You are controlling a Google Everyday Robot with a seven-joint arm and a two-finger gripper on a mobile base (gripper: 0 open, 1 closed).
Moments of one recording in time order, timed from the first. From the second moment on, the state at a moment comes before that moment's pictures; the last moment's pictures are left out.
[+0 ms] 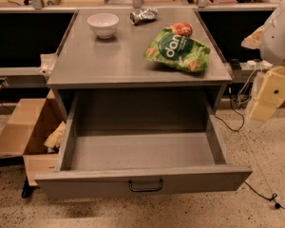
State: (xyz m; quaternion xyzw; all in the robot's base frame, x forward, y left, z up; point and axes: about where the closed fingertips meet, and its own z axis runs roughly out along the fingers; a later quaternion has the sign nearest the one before) arm 0.438 -0.217 0.976 -0.60 0.78 -0.03 0.16
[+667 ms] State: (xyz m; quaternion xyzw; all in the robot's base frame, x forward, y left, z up) arm 0.432 -0.208 0.951 -0.63 0.76 -0.02 0.15
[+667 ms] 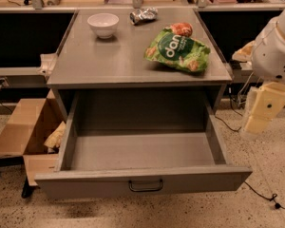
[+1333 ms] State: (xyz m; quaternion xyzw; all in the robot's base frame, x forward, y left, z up) arm 0.391 -0.175 0.862 -0.69 0.71 0.05 0.12
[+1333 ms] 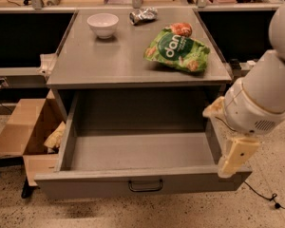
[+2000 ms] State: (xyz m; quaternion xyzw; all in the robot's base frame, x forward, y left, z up) arm 0.343 -0.178 0.745 -0.68 0.72 0.14 0.07
